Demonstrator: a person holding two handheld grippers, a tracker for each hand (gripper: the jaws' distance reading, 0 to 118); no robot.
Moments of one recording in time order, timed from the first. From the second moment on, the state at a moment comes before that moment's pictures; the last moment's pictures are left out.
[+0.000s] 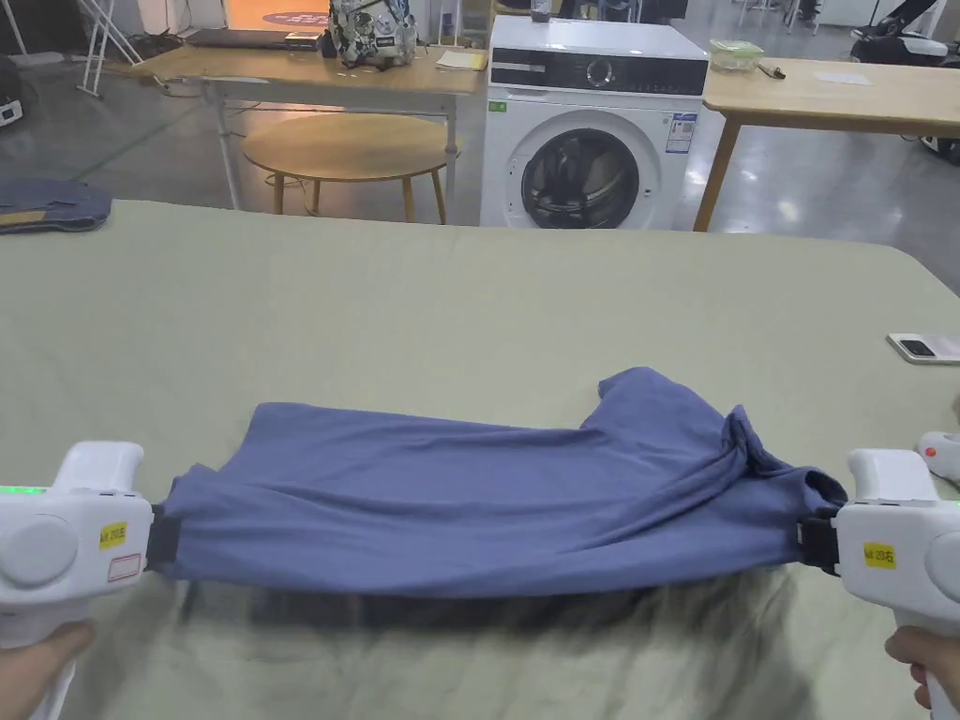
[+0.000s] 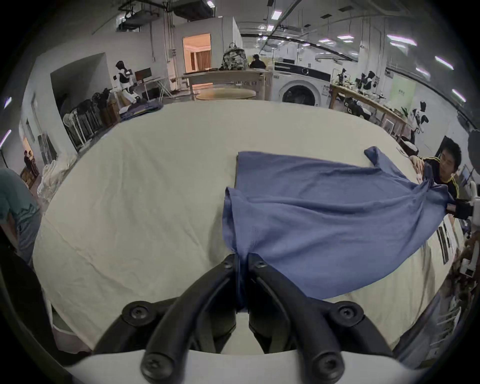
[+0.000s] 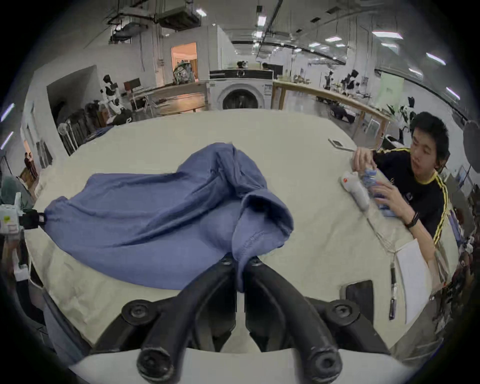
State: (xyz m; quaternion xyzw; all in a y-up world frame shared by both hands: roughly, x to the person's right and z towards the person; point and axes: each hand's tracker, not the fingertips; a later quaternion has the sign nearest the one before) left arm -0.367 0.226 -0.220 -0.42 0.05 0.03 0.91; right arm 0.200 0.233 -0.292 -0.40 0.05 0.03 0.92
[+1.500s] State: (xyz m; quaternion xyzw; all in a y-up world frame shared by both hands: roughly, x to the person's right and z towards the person) left arm -0.317 0.234 -0.160 -0.20 0.09 0.00 0.97; right arm 0.116 0.225 -0.210 -0.16 0.03 -0.01 0.99
